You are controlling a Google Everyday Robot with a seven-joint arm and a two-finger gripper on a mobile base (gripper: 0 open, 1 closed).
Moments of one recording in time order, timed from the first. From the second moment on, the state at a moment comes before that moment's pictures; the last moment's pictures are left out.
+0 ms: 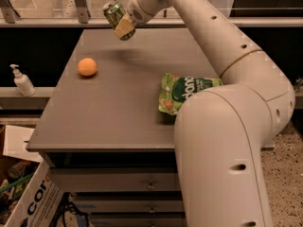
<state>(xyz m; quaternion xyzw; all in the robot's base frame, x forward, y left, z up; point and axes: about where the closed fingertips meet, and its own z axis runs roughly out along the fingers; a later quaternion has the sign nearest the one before) 0.829 0.076 0.913 -0.52 0.74 0.11 0.41</state>
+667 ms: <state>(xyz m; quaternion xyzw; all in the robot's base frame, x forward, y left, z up) 0.786 -0.002 0.906 -0.60 0.75 -0.01 0.28</state>
